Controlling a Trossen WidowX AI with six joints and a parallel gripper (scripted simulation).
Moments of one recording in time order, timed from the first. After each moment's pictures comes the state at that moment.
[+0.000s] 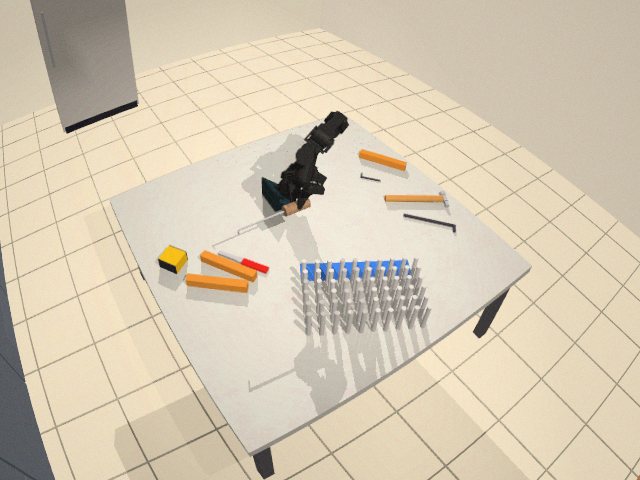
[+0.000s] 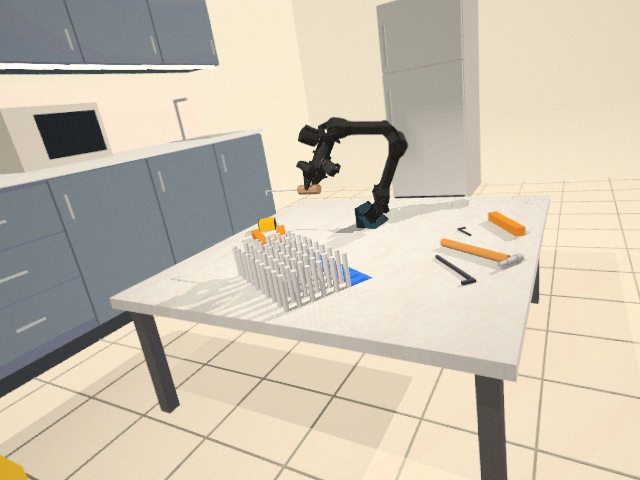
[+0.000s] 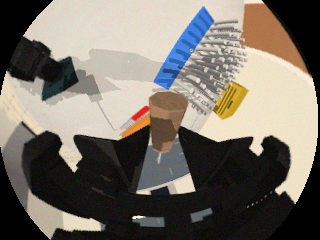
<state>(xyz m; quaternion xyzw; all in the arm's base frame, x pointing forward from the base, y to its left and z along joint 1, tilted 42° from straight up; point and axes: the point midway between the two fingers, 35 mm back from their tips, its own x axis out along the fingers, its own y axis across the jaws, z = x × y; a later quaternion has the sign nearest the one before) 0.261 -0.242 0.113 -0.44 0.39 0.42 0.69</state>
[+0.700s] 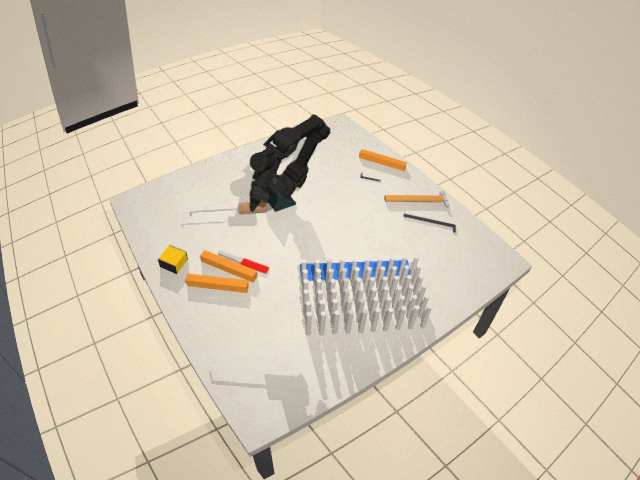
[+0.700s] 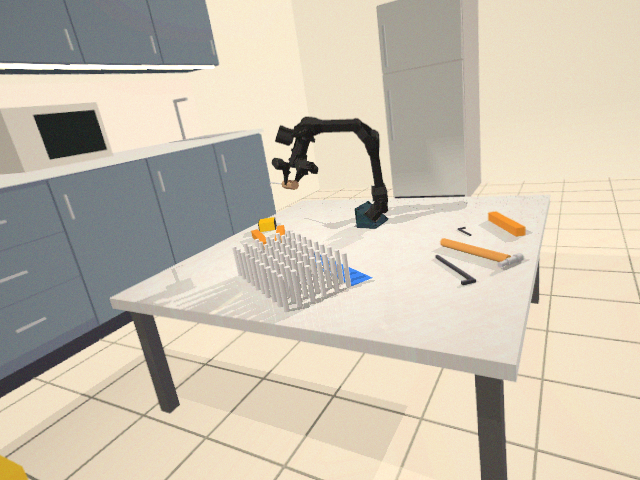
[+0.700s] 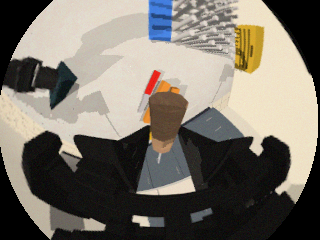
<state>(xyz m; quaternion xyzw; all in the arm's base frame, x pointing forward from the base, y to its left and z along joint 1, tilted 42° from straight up) 0.203 -0.341 0.035 -0.26 0.56 0.36 0.70</state>
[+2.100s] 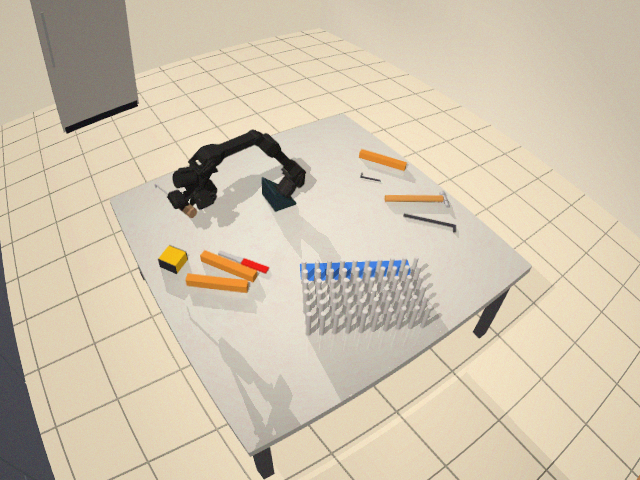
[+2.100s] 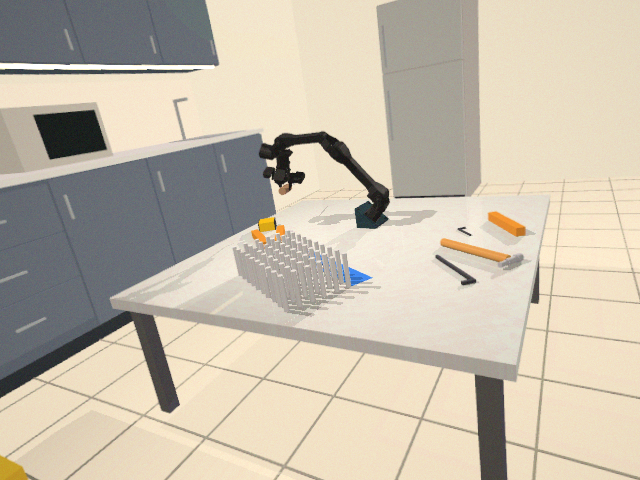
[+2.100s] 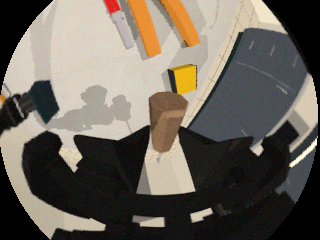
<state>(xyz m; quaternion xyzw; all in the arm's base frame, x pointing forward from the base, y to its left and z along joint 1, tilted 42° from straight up) 0.023 -0.429 -0.130 0.03 0.76 0.22 0.61</state>
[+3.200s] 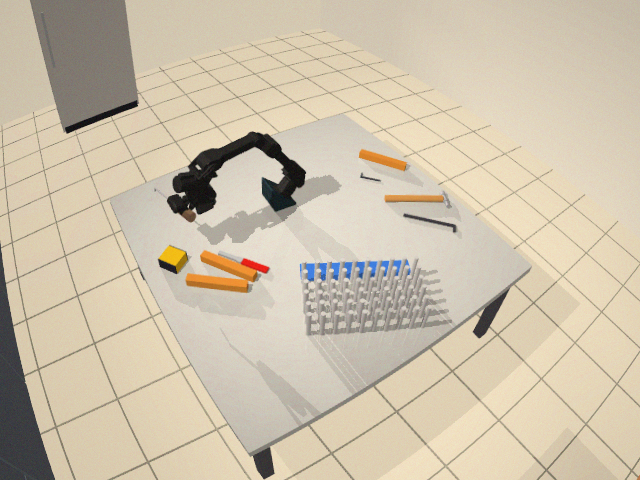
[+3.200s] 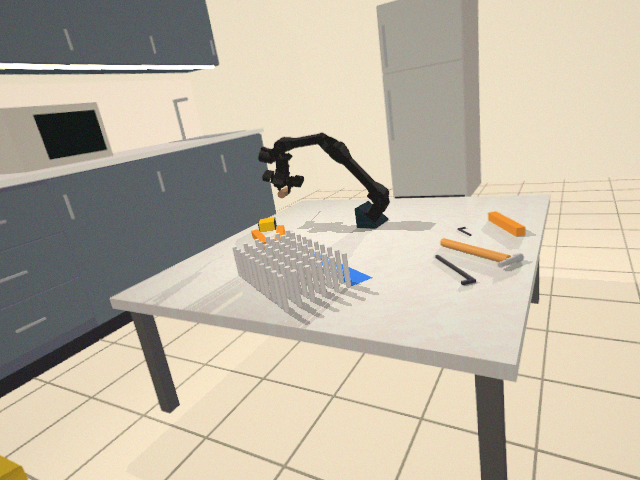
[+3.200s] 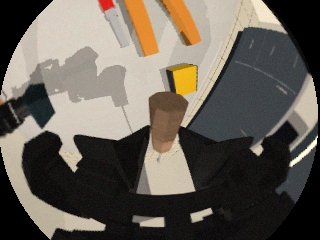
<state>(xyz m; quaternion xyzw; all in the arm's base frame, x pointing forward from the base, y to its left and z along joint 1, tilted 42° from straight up) 0.027 -0.424 -0.146 0.03 0.76 0.22 0.61</state>
